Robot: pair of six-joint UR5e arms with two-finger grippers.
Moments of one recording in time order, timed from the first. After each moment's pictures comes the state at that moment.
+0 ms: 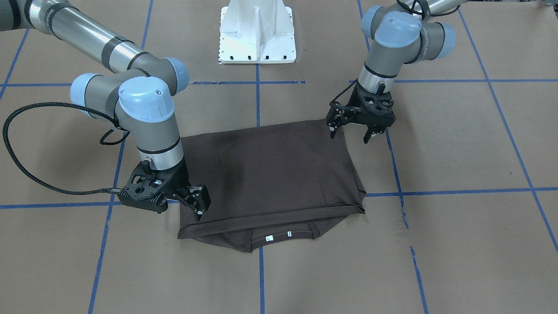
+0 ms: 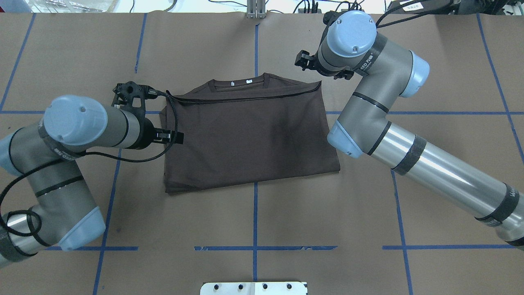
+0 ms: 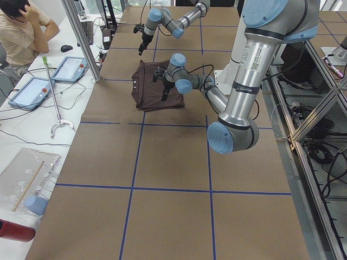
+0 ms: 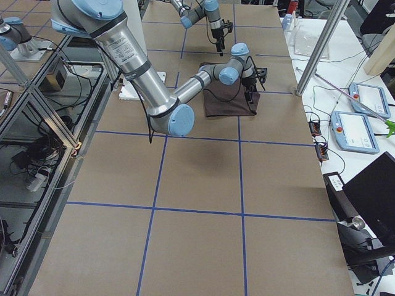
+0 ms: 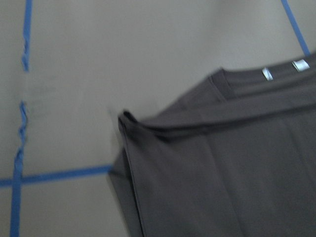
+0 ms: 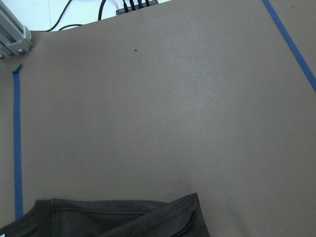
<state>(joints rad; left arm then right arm) -0.58 -1.88 -1.87 -1.93 -1.76 -1.11 0.77 -0.85 1.42 -1.31 1.71 1.32</state>
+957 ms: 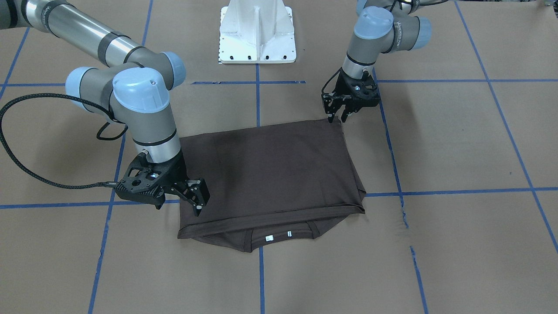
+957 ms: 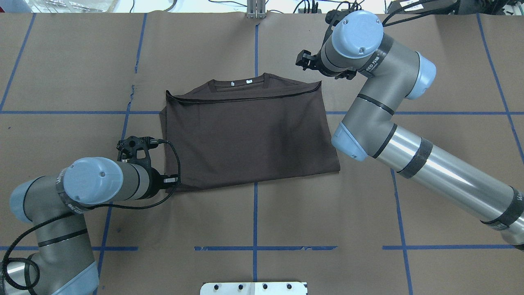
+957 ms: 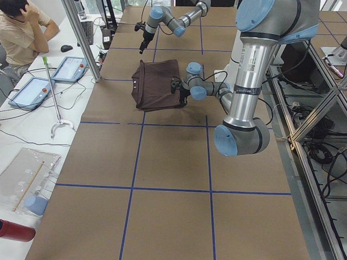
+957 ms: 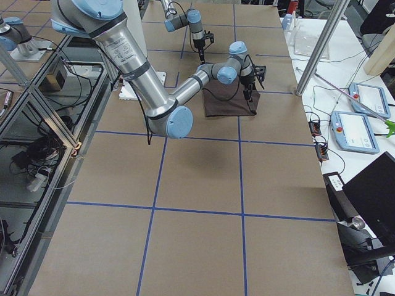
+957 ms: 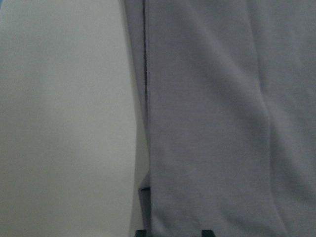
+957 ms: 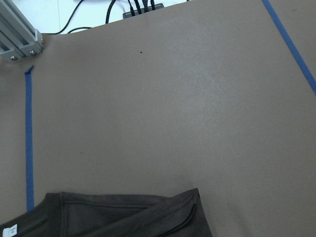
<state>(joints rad) -0.41 -1.80 -1.88 -1.94 -1.67 -1.41 0.77 -0.88 1.47 -1.31 1.71 1.32</state>
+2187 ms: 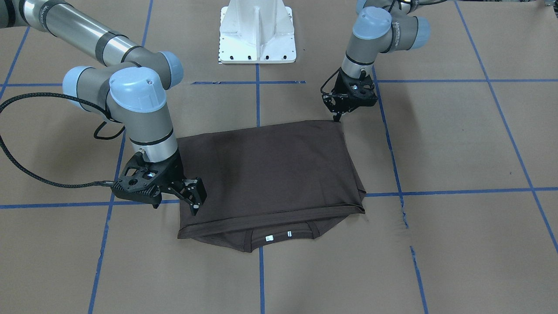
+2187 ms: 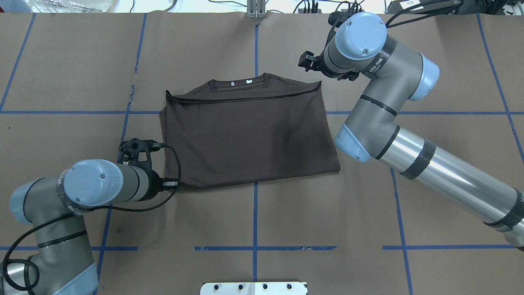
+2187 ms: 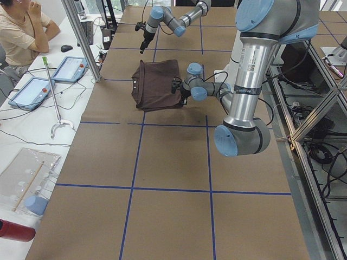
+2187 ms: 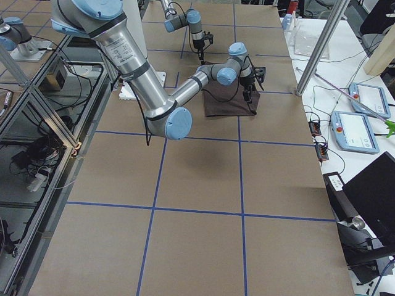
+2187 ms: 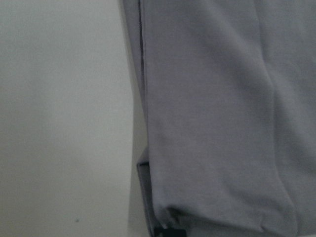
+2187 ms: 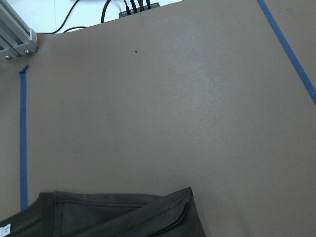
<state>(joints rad) -0.42 -1.80 -1.88 -1.94 -1.67 -1.31 0.77 -0.89 1.48 -1.31 1.71 1.32</state>
